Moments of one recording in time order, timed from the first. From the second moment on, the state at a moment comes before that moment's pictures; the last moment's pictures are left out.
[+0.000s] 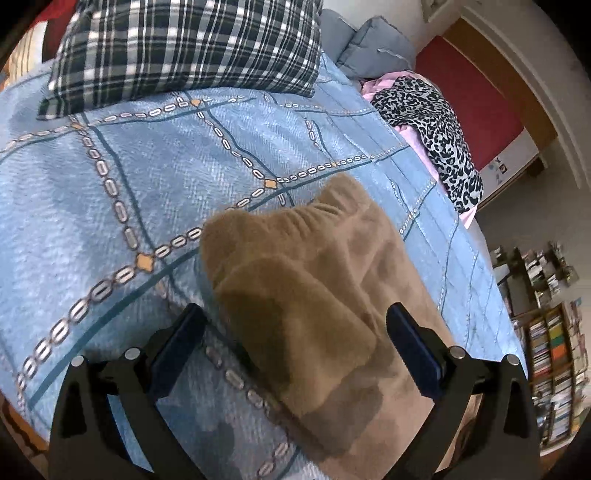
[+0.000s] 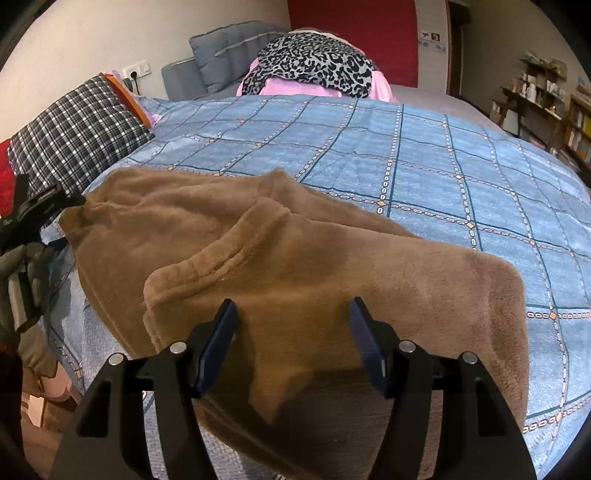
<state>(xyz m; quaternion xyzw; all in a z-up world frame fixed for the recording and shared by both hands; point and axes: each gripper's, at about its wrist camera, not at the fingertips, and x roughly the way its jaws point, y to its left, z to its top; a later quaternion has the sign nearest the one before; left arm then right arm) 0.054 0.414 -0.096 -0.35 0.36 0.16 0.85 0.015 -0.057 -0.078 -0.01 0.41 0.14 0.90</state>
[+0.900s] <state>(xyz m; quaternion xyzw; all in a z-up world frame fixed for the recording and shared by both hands) 0.075 0.439 -0.111 -0.47 0.34 0.12 0.81 0.013 -0.053 -0.078 0.00 0.41 0.14 0.90</state>
